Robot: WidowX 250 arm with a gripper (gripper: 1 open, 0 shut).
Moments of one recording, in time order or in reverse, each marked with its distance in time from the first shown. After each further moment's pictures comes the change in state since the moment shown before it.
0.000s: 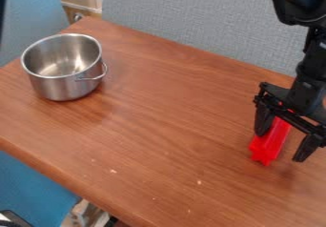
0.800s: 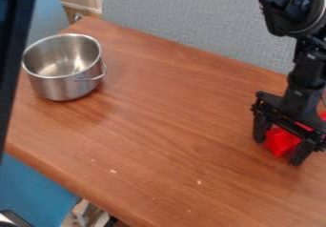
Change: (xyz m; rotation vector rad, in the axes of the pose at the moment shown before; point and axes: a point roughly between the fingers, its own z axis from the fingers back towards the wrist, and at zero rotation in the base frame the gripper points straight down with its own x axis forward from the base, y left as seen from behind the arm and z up) arm 0.003 0.012 -0.021 -0.007 0.027 -0.006
